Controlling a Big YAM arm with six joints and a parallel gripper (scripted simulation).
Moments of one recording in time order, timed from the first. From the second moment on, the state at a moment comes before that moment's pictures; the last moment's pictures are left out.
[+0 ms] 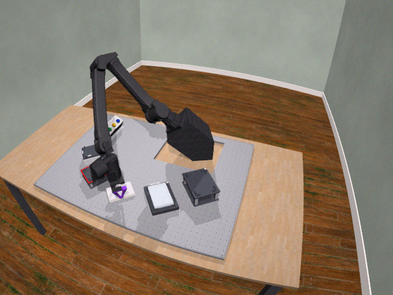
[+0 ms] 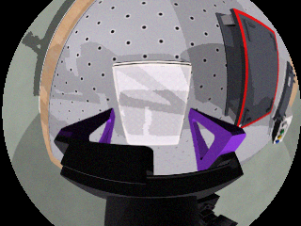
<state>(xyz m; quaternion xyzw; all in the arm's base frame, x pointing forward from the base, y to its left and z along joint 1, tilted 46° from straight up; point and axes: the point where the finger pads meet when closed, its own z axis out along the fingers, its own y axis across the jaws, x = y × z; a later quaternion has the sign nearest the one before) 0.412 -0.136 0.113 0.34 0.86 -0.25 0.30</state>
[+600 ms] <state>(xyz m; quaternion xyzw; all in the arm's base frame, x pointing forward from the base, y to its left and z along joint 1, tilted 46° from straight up) 0.415 -0.143 0.103 0.34 0.86 -0.25 0.30</state>
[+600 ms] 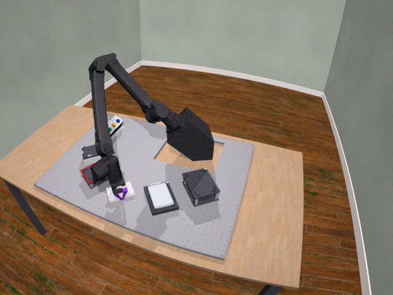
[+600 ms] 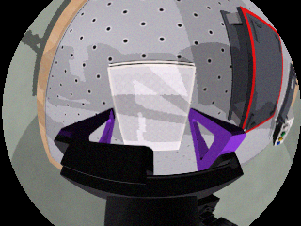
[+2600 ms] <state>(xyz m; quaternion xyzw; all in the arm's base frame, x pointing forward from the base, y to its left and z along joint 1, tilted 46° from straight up) 0.414 -0.143 0.101 0.34 0.86 -0.25 0.30</state>
